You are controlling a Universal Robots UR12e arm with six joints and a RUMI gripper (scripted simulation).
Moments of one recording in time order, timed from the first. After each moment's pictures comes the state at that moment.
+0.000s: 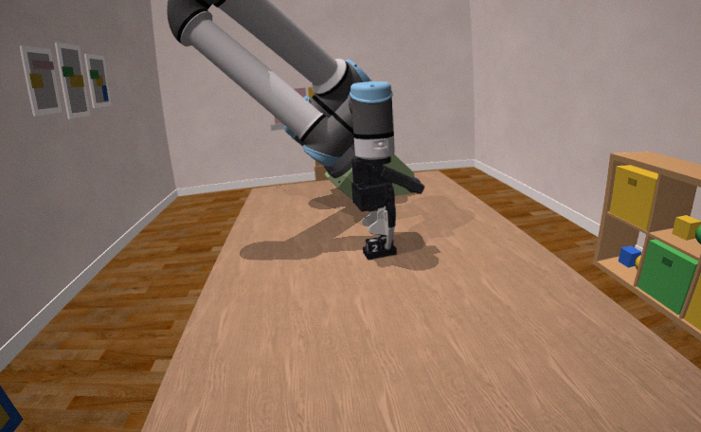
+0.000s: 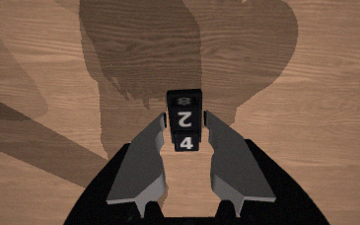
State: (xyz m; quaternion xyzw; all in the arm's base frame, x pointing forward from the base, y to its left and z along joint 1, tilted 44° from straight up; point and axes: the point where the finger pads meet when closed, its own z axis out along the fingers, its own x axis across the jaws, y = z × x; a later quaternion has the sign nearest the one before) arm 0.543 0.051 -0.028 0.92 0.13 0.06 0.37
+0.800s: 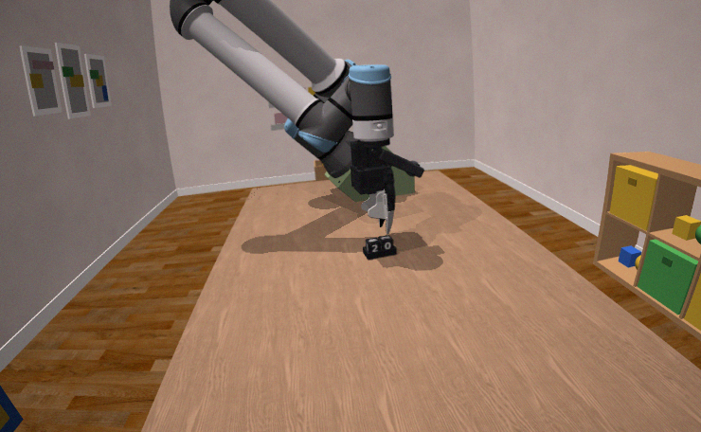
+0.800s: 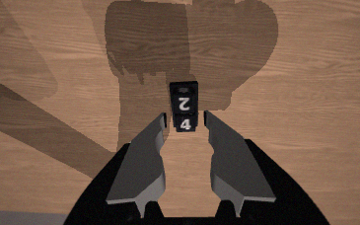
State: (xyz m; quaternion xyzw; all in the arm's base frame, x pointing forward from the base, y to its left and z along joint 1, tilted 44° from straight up) arm 0.534 0.078 0.001 0.92 0.14 0.06 0.37
